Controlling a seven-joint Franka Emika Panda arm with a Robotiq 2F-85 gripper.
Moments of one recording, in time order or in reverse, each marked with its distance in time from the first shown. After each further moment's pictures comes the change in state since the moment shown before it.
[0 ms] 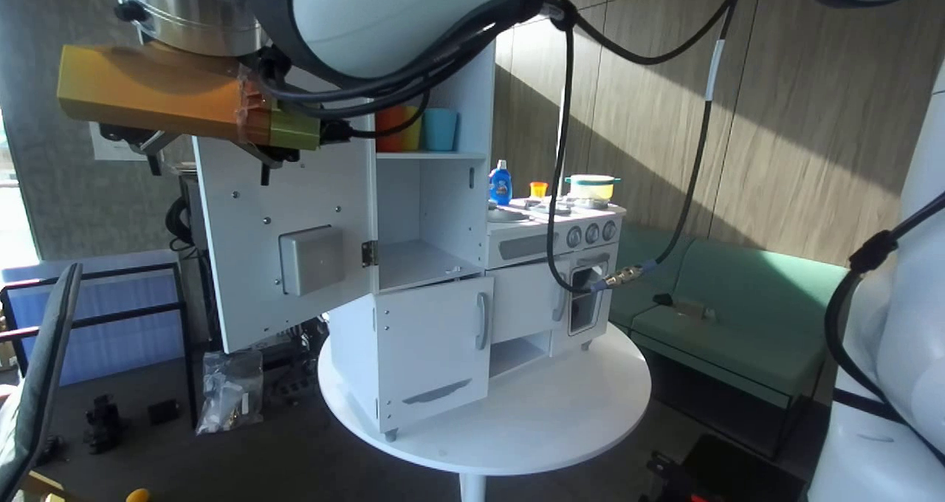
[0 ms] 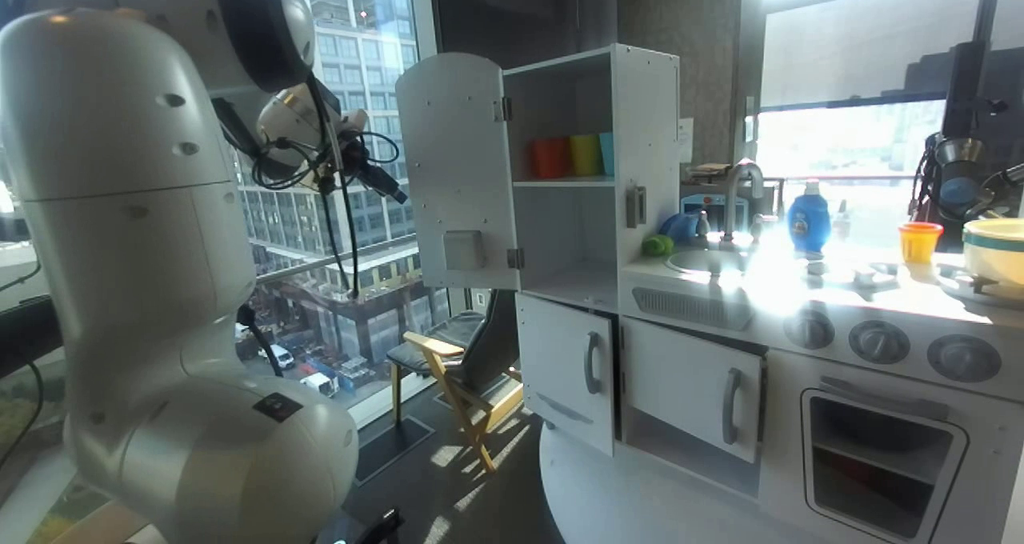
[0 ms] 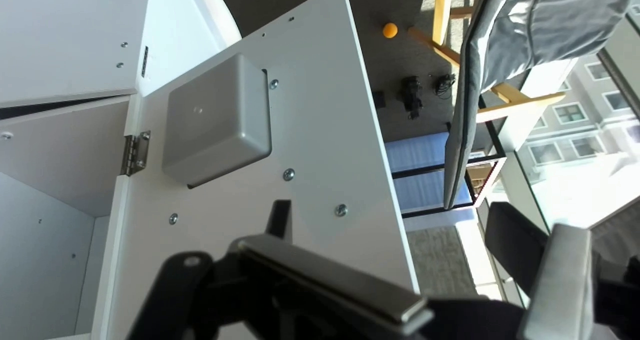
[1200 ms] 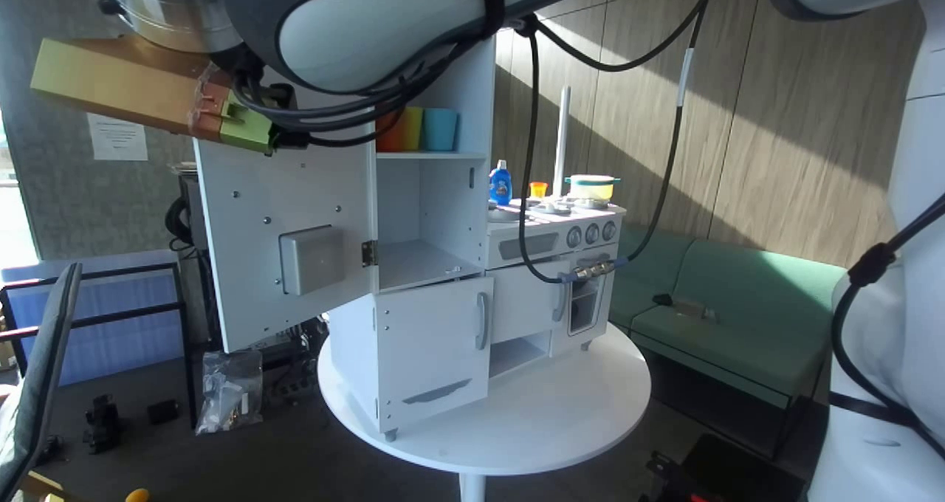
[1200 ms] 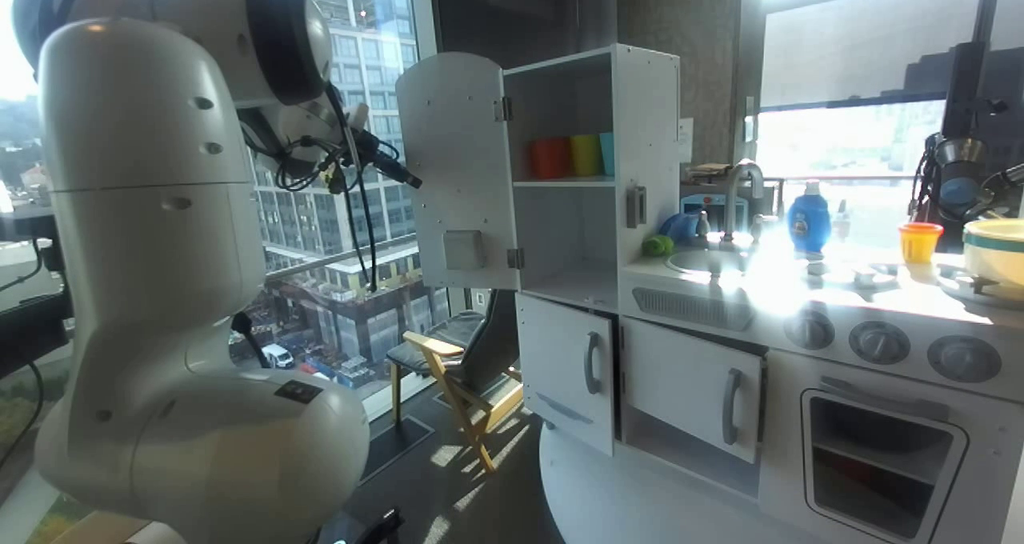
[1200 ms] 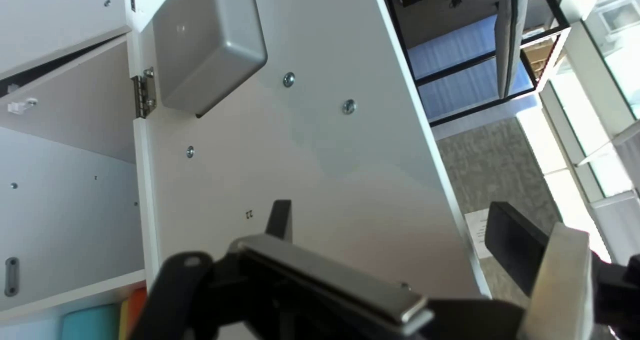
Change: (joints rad) arm 0.187 0.073 -0.170 0.107 -0.262 -0.134 0.333
